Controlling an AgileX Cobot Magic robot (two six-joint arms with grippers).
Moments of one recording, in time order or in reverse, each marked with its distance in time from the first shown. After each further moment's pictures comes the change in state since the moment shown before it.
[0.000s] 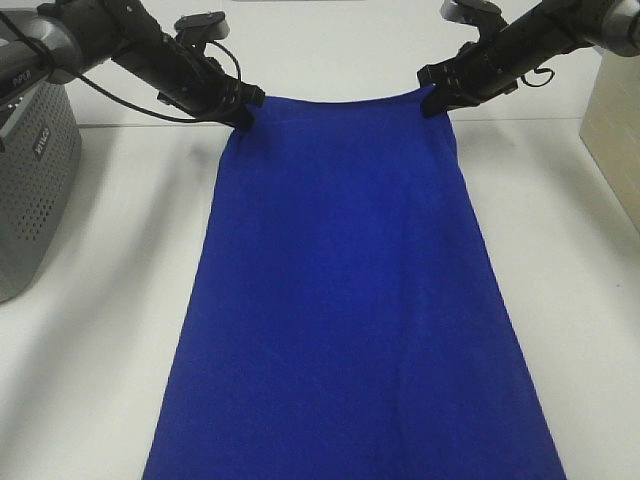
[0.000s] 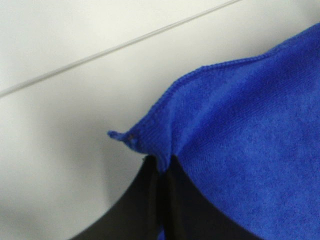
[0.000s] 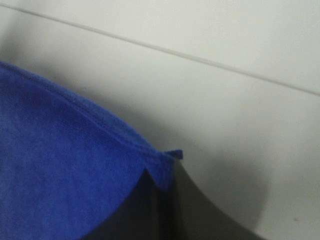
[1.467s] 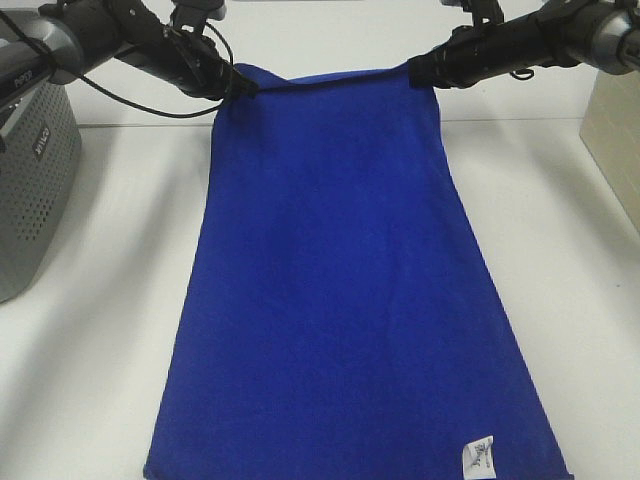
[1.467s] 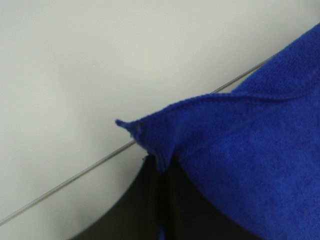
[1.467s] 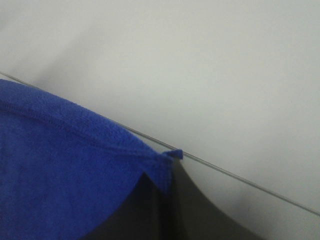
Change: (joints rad) left arm -0.004 0.000 0.000 0.091 -0.230 0.133; right arm 0.000 0.046 0.000 0.289 -0.233 -0.340
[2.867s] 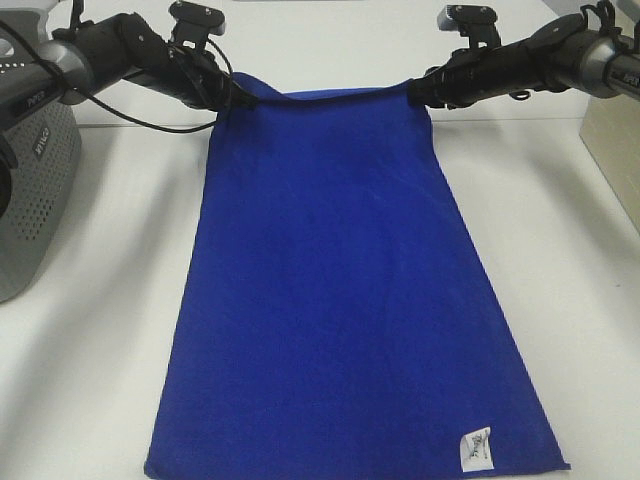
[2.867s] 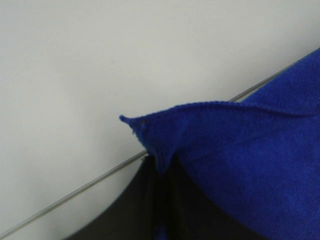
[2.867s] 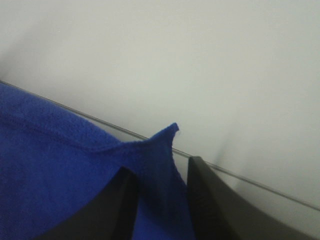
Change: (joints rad) left arm 0.000 0.050 0.000 0.026 -0.108 0.000; right arm 0.000 0.058 0.000 0.006 -0.083 -0.028
